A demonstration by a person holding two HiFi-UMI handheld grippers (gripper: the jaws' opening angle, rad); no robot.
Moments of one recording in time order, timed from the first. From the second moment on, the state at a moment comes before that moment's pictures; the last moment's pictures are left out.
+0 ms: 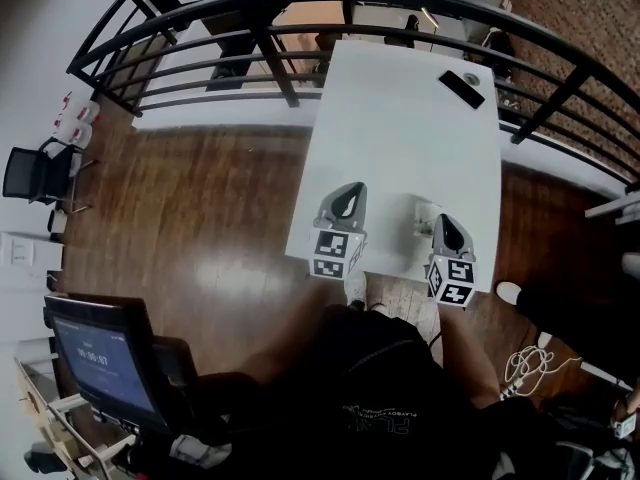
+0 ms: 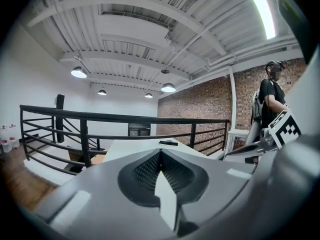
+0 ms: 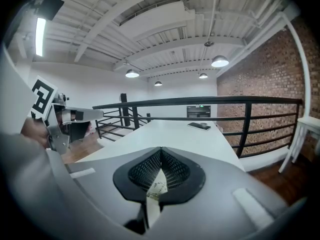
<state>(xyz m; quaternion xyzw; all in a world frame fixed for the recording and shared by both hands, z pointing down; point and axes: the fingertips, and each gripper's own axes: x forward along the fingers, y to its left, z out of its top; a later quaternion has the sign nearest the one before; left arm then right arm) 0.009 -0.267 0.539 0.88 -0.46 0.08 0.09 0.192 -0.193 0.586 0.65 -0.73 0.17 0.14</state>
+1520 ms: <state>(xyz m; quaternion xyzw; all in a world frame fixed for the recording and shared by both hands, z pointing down) 0.033 -0.298 0.554 0.88 -0.44 0.07 0.15 0.207 -0.217 0.656 0.62 -0.63 0.42 0.19</state>
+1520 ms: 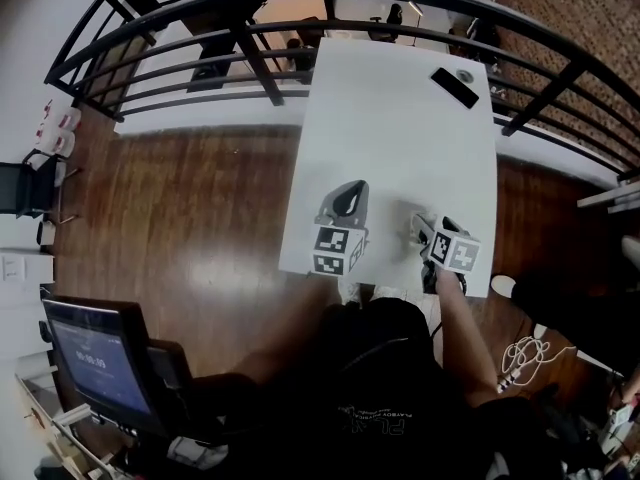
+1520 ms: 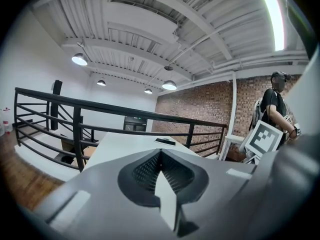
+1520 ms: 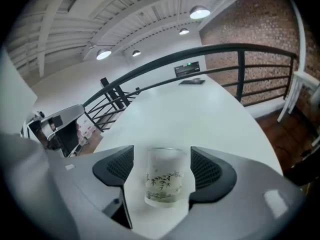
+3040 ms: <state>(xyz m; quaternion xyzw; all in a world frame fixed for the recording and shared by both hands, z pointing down) 0.025 -0.299 0.557 0.88 -0.45 0.07 0.15 0.205 -0.260 0.650 0.58 -0.67 0.43 0.15</state>
